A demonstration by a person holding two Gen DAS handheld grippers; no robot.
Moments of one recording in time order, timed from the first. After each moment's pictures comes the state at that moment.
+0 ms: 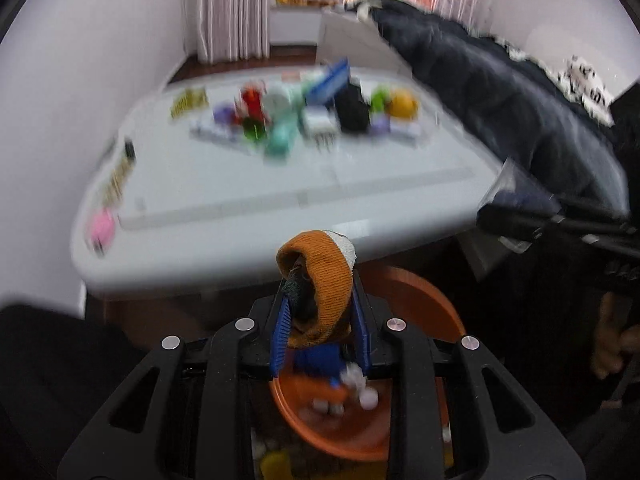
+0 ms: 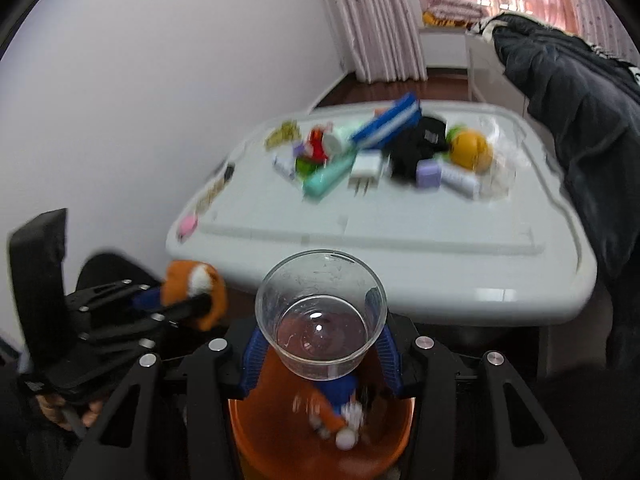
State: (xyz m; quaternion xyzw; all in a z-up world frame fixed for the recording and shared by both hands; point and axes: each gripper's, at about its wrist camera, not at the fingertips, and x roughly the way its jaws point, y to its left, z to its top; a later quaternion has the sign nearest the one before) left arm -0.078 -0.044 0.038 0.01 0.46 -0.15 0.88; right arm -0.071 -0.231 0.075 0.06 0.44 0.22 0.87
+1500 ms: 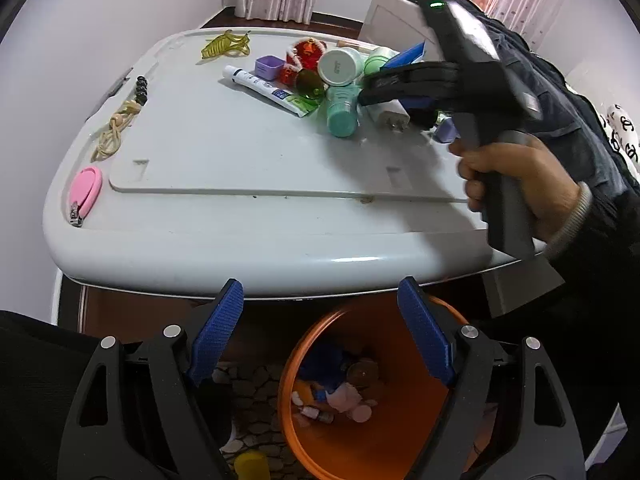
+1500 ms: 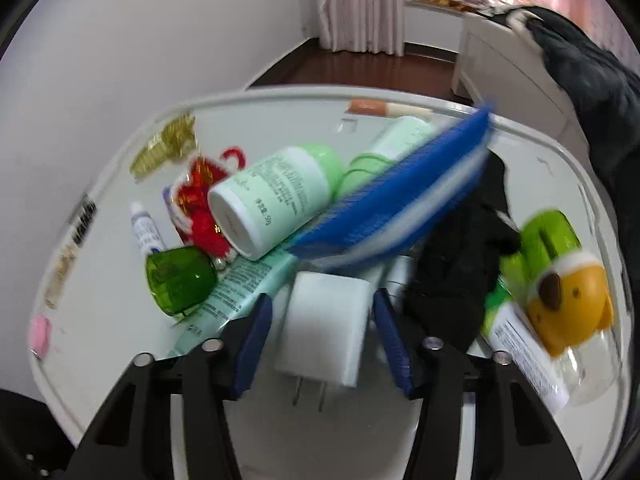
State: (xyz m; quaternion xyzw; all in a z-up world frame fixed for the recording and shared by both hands) left arm -0.014 -0.005 0.007 -0.07 0.49 -0.10 0.86; right arm 0.198 -0.139 -0.003 -0.03 0.50 0.13 0.86
